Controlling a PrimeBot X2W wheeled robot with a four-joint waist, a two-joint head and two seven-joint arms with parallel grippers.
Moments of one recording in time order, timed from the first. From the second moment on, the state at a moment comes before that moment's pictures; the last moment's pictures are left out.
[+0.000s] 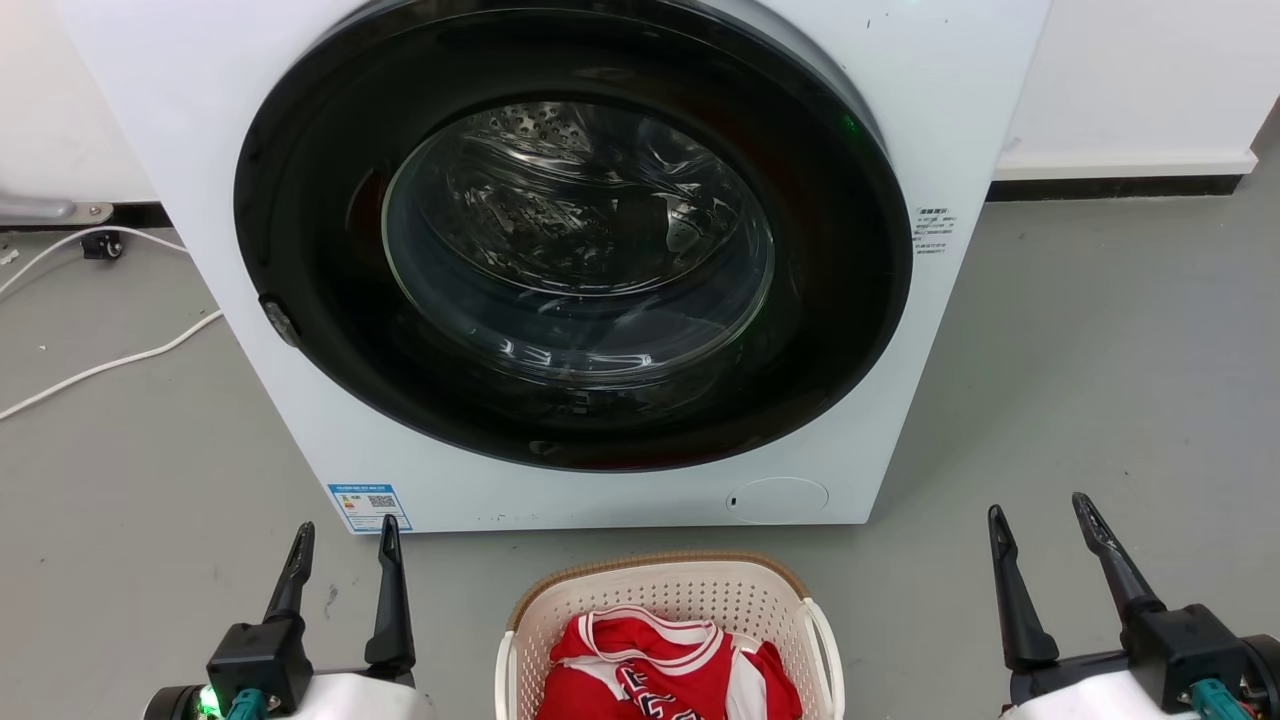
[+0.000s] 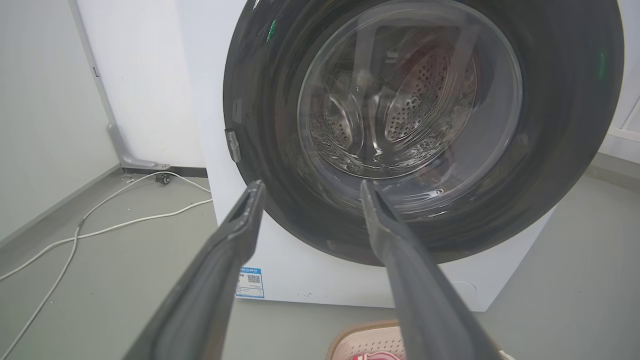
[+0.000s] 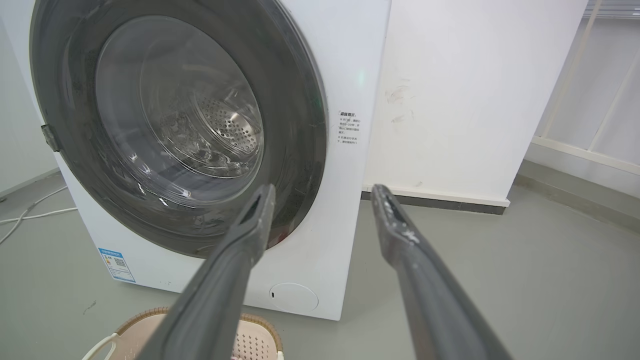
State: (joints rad) left arm 0.07 0.05 0.03 0.07 -0.11 -0.01 -0.24; right arm 0.11 -0.05 -0.01 0.01 -0.02 0.13 -0.24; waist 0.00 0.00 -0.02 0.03
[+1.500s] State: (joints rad) left arm 0.09 0.05 0.02 0.09 0.00 0.01 -0.26; right arm 0.12 -0.05 -0.04 0.01 -0.05 0.13 -0.26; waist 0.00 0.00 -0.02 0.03
